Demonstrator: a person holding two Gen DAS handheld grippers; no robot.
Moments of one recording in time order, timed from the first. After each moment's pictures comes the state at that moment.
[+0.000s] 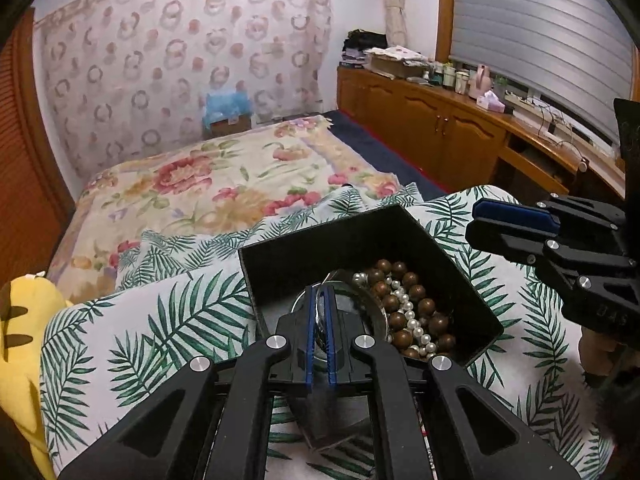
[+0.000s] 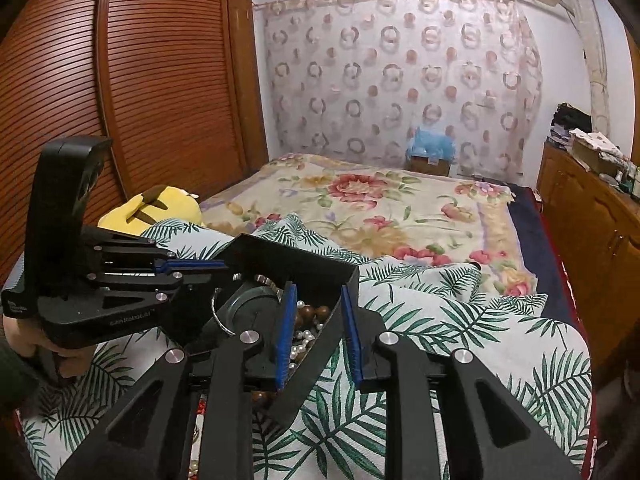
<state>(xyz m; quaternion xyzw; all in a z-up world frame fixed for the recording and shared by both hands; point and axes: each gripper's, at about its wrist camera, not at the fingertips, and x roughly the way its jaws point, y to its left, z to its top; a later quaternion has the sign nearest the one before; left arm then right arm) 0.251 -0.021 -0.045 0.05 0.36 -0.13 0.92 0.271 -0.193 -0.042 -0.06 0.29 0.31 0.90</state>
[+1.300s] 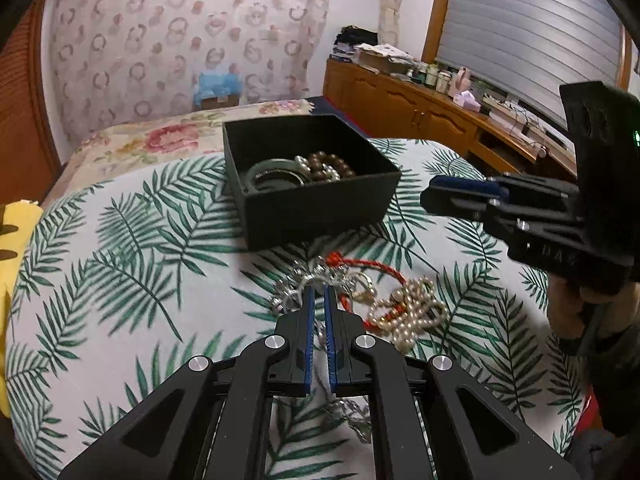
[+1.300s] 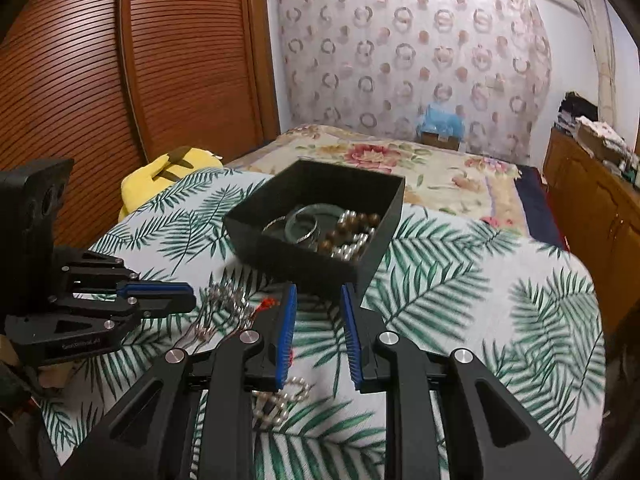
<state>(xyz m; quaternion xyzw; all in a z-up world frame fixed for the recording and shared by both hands) 0.120 -0.019 -0.076 -0.01 0.38 -0.16 0.91 0.181 -0.196 -0.064 -0.07 0.32 0.32 0.89</state>
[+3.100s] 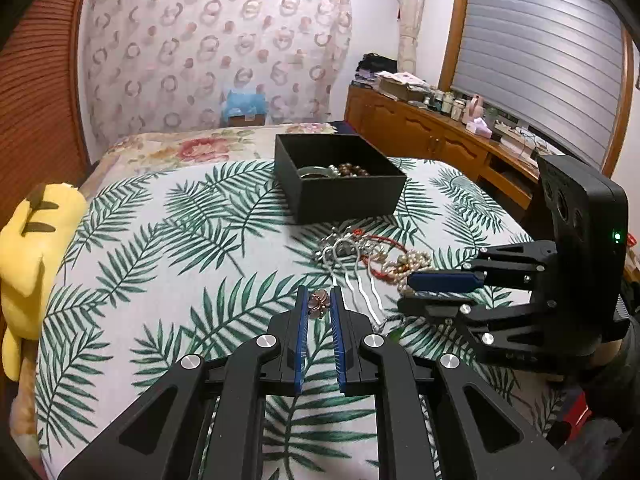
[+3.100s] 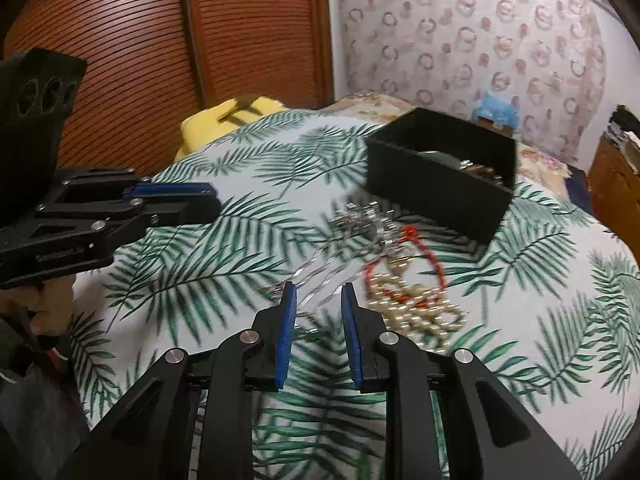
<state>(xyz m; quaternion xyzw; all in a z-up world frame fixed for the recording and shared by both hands) 0.046 0.020 -0.059 -0.03 0.34 -0.11 0.93 0.106 -0.134 -0.091 -0.13 0.36 0.40 0.83</state>
